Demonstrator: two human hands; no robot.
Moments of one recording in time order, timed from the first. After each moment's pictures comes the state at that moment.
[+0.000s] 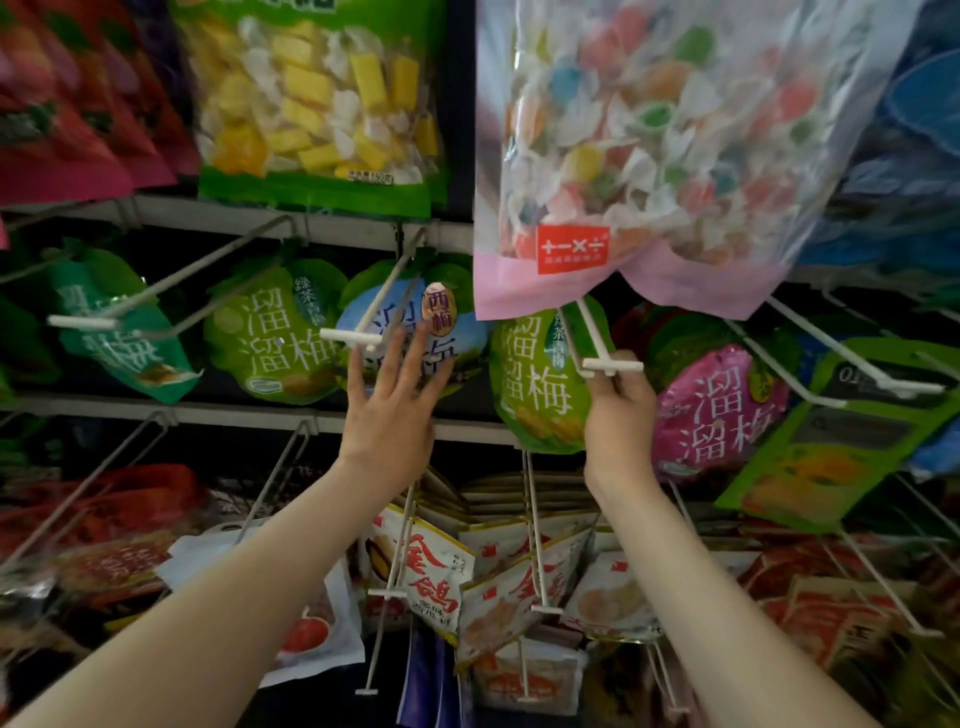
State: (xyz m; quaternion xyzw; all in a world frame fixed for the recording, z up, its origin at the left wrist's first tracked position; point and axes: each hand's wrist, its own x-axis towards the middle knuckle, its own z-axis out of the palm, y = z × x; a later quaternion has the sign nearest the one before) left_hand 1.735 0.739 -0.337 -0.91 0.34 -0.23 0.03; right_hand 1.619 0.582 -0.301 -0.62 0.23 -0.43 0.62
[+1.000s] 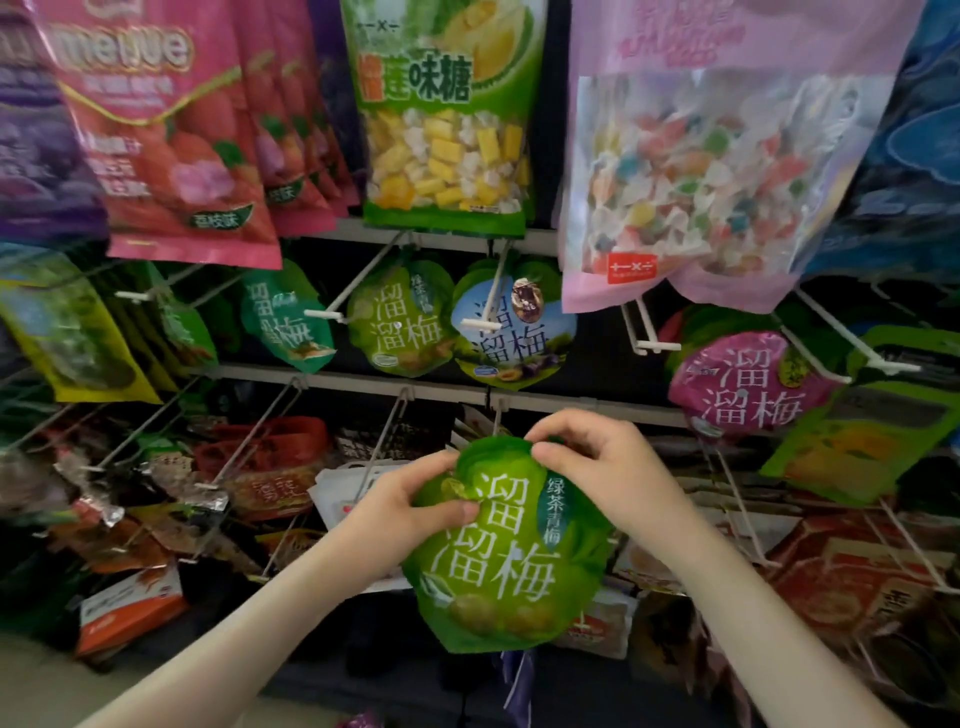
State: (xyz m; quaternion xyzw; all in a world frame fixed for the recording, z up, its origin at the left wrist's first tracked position) left_hand 1.595 0.878 -0.271 -0.70 0.19 0.28 -0.63; right_hand 1.525 0.685 -0.248 -0.83 0.07 -0.11 0.54
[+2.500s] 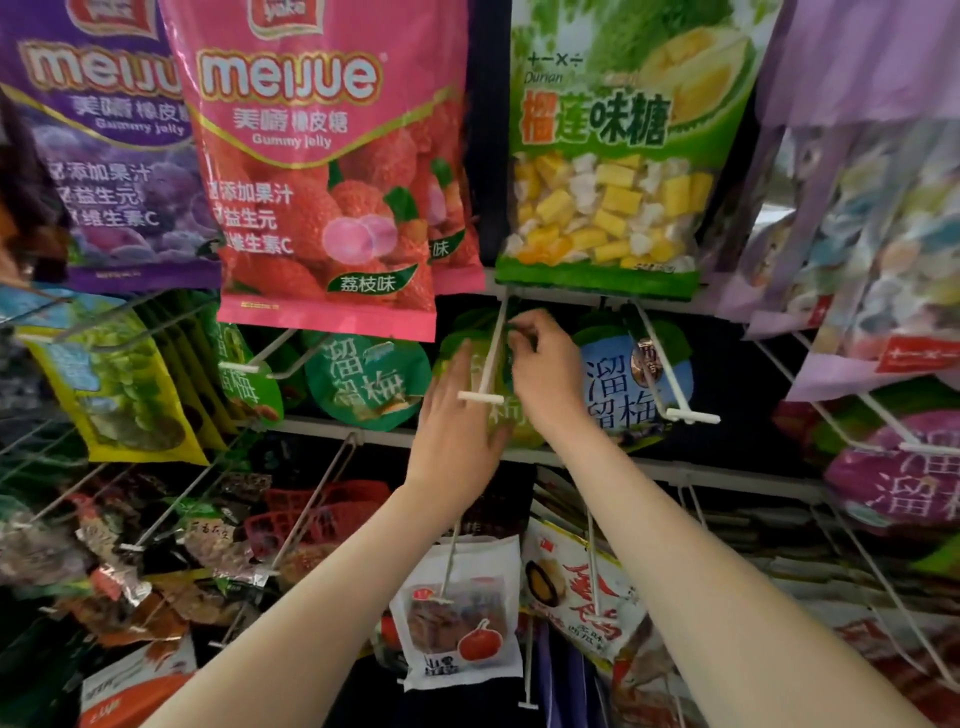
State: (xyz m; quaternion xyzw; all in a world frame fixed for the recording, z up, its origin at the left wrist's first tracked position) left_hand 1.773 0.882 -0.278 -0.90 0.31 -0.16 -0.25; right_hand 1.776 0.770 -0.237 -0.83 0.16 -0.32 0.43
